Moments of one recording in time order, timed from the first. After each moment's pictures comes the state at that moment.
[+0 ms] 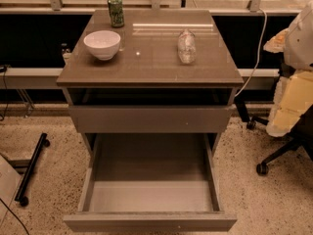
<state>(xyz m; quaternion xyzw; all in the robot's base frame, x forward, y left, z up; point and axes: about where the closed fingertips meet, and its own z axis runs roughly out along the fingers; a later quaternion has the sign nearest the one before) 0.438 -0.216 0.977 -0.60 0.78 -0.04 0.16</state>
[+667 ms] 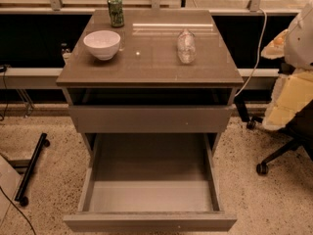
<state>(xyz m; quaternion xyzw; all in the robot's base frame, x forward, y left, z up) 0.438 -0.216 0.979 -0.60 0.78 -0.04 0.16</state>
